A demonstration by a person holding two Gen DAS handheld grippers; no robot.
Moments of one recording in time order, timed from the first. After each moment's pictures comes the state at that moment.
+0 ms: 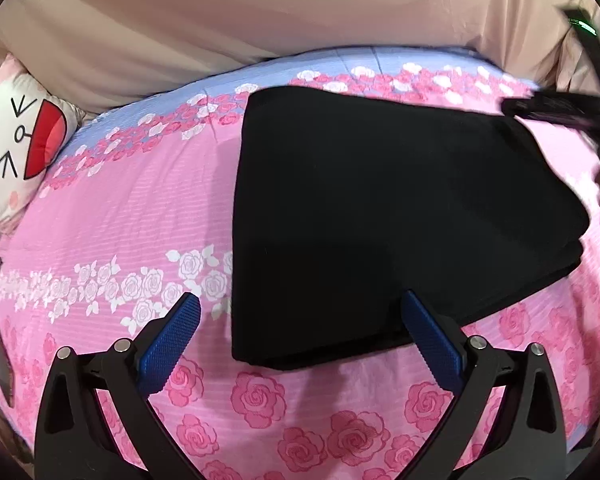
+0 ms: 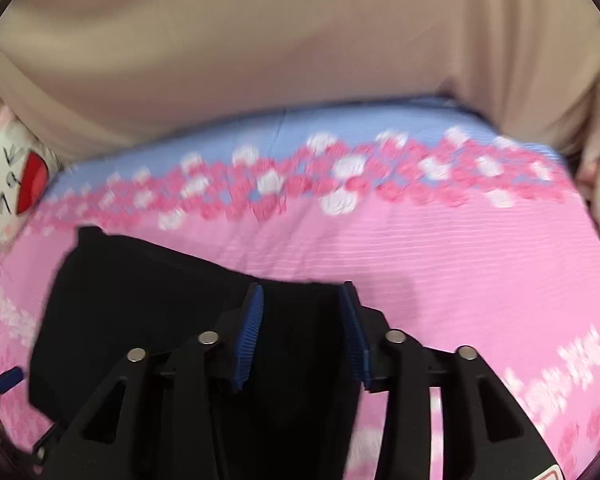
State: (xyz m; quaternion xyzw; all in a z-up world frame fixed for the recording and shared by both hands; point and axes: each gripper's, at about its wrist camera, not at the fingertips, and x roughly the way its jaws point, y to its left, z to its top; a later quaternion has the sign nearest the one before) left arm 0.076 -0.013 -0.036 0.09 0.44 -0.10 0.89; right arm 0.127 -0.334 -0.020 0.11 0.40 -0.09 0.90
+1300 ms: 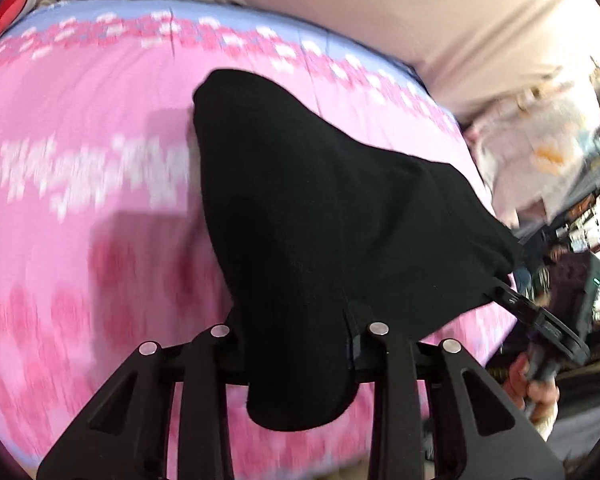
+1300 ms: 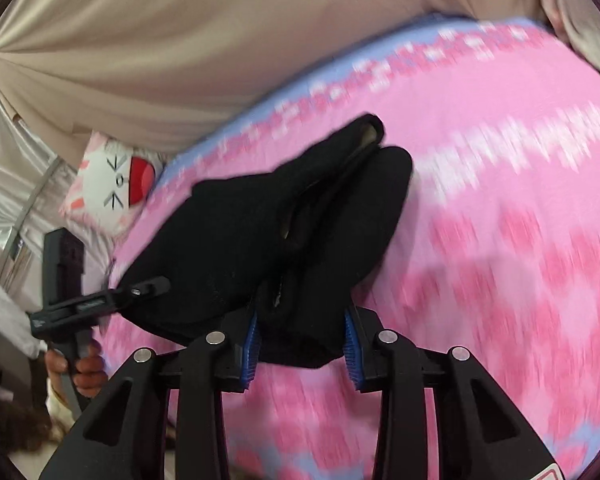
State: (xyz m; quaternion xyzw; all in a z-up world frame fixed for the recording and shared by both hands) left arm 0.029 0.048 -0.037 -0.11 0.53 -0.26 0.80; right arm -0.061 -0.292 -0.053 0.27 0.45 0.03 0.85
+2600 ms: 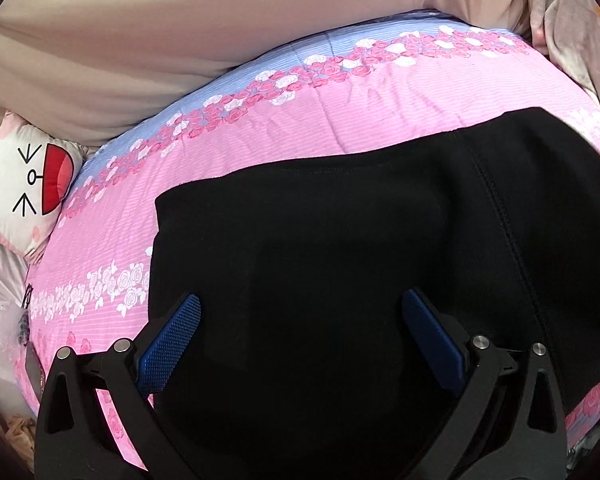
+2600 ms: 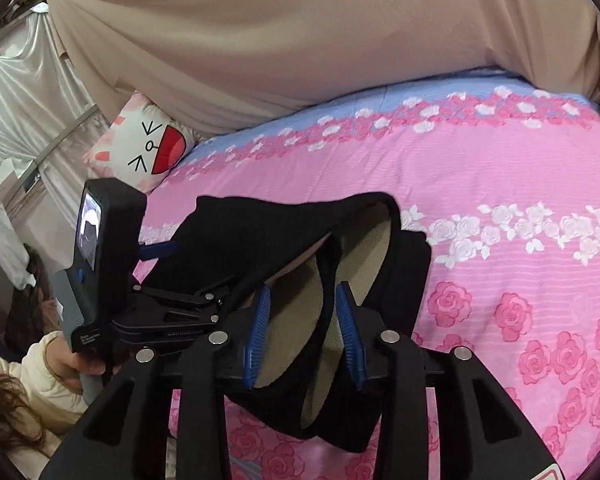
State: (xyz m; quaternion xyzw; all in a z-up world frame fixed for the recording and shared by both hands) left arm 0.028 -0.088 -0.045 0.19 0.44 -0.07 0.87; right arm -0.022 -0.302 -0.027 0.17 0.41 0.13 0.89
